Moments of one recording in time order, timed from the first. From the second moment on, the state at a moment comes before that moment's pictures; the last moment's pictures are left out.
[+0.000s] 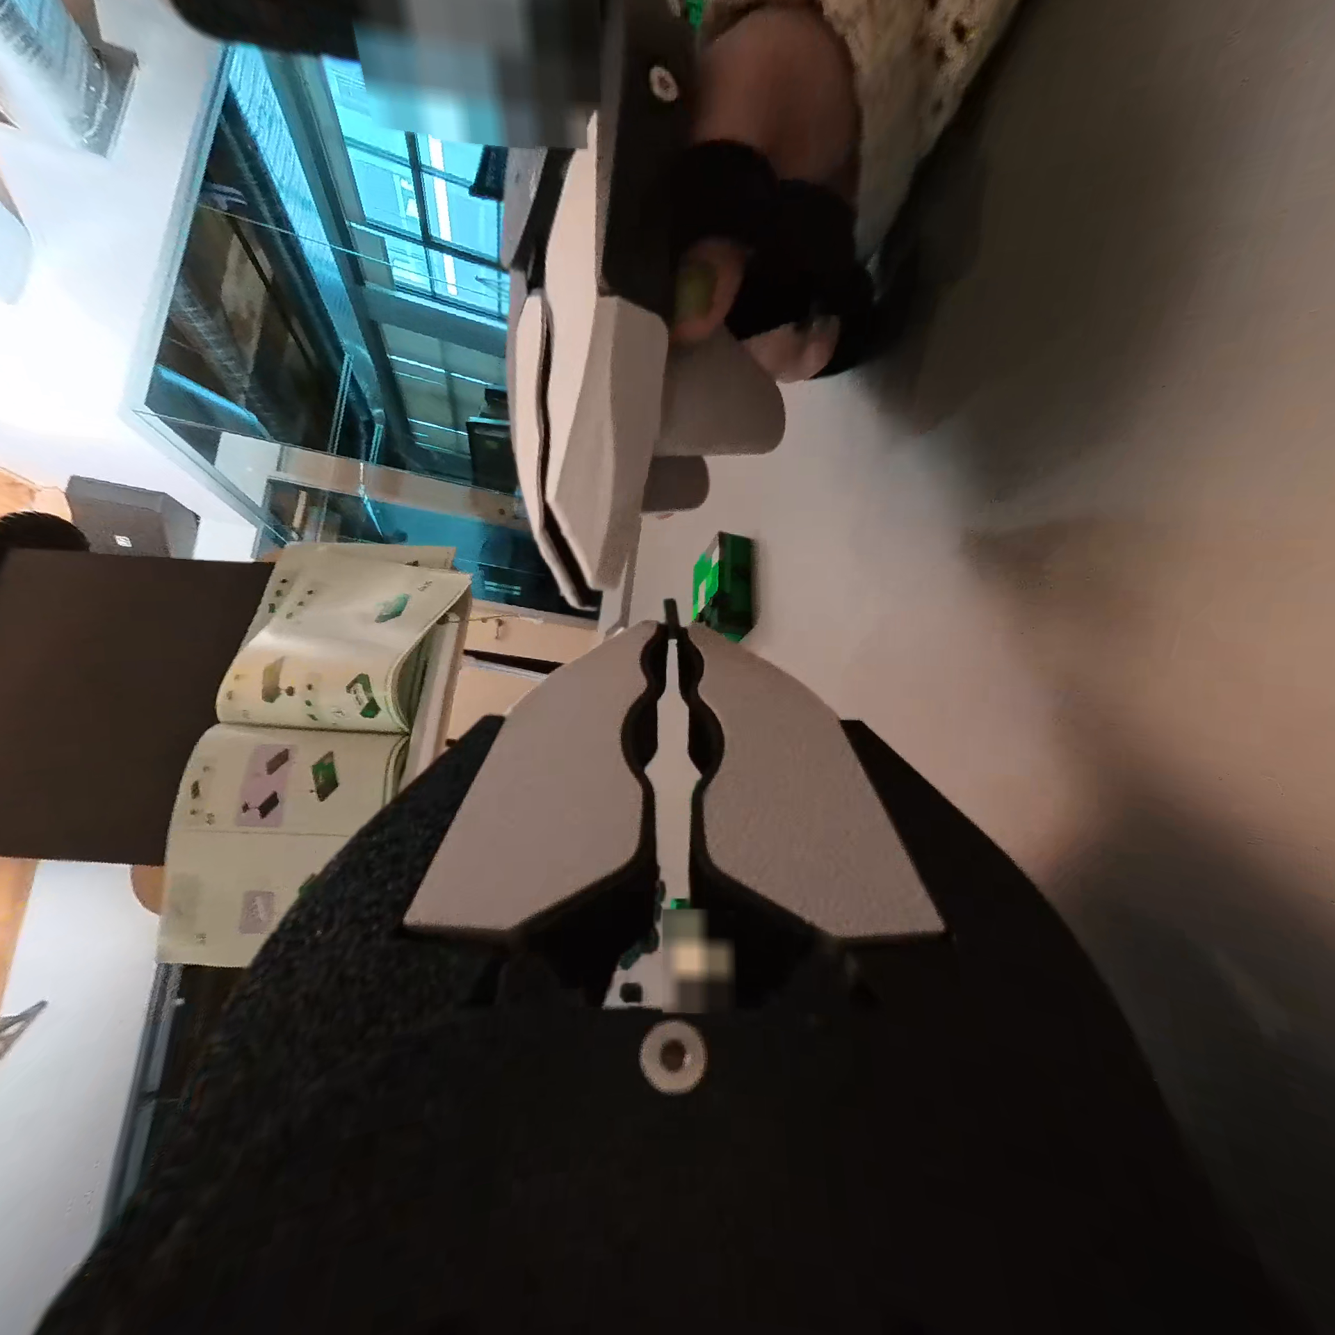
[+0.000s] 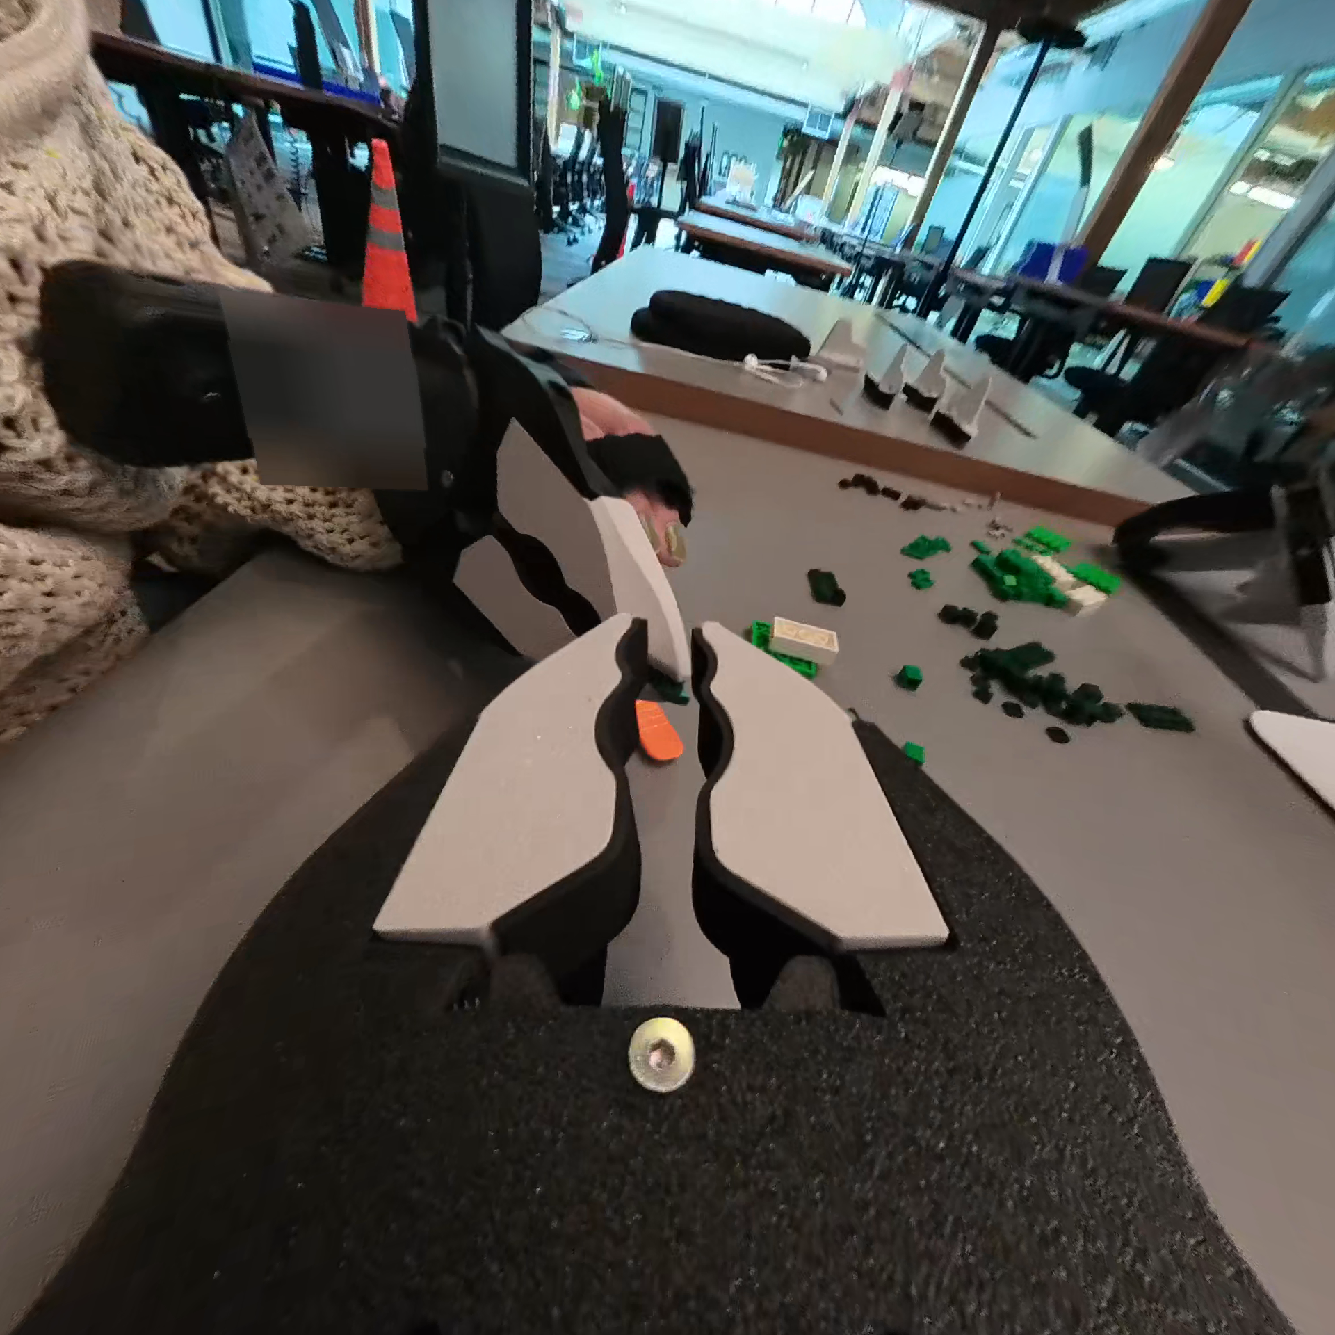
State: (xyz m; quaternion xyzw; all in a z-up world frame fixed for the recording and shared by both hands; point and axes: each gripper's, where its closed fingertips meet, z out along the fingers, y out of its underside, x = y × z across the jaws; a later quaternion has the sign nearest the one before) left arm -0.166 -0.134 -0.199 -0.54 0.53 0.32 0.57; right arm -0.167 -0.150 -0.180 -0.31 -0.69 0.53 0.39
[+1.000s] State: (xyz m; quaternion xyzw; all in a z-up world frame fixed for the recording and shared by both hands) left arm -0.162 -0.140 -0.194 -0.52 0.53 0.30 0.59; right arm -0.163 -0.151 -0.199 -0.35 -0.72 0.54 0.26
